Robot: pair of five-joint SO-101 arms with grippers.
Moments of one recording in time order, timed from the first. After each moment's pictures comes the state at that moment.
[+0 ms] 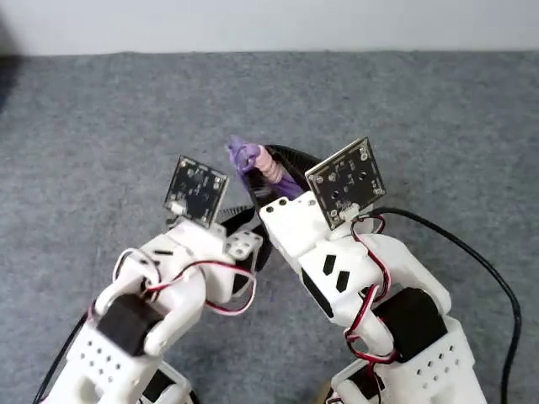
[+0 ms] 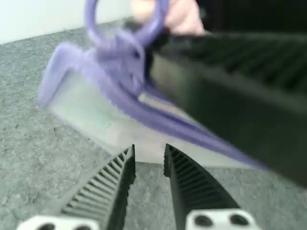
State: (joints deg) left arm 31.7 -58.7 46.5 58.2 14.5; right arm -36.4 -58.0 29.7 47.9 4.9
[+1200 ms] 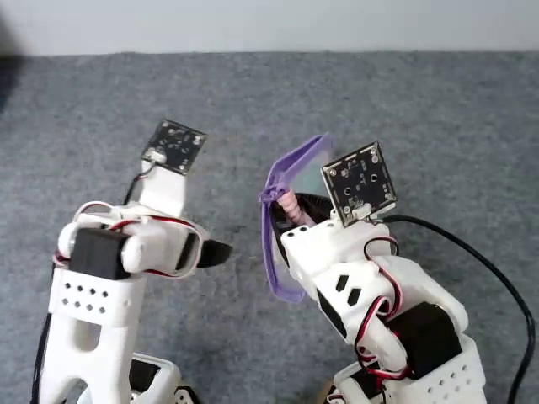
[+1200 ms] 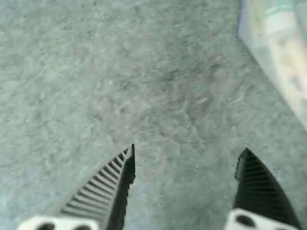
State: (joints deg) left arm 7.6 -40.2 25.0 93.4 -4.8; right arm -31.3 -59.9 30.4 69.4 -2.4
